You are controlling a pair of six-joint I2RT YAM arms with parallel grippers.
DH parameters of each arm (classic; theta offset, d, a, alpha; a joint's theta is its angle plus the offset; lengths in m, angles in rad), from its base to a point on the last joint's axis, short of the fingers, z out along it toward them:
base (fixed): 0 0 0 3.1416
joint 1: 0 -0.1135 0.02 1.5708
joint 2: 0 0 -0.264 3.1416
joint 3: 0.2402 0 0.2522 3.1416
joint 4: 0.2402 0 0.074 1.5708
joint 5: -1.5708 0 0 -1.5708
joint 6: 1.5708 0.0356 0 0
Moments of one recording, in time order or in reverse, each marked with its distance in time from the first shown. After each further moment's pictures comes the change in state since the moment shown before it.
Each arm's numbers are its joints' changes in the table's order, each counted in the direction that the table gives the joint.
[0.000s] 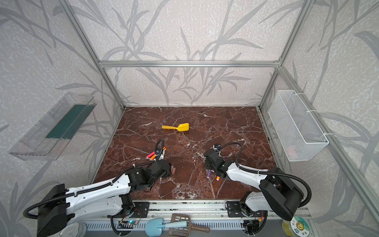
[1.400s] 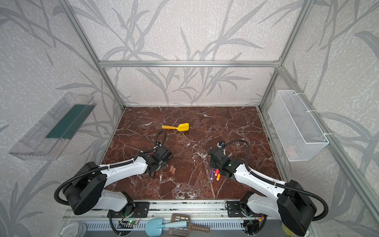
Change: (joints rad) left arm -0.306 0.372 0.114 -0.005 -0.107 0.039; right arm 0.022 -0.229 0.036 0.242 -0.062 -0.087
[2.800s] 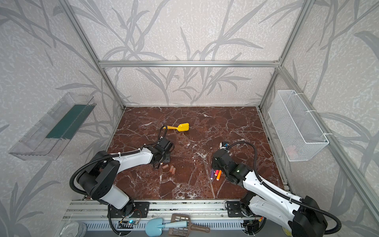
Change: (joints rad) left arm -0.096 0.173 0.140 -0.040 -0.167 0.064; right arm 0.000 -0.176 -0.053 0.005 0.034 -0.026
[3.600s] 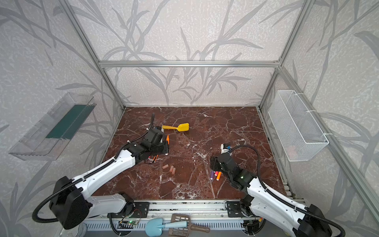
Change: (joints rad) left arm -0.003 -0.378 0.158 0.110 -0.223 0.003; right arm 0.000 -0.125 -0.113 -0.170 0.067 0.035
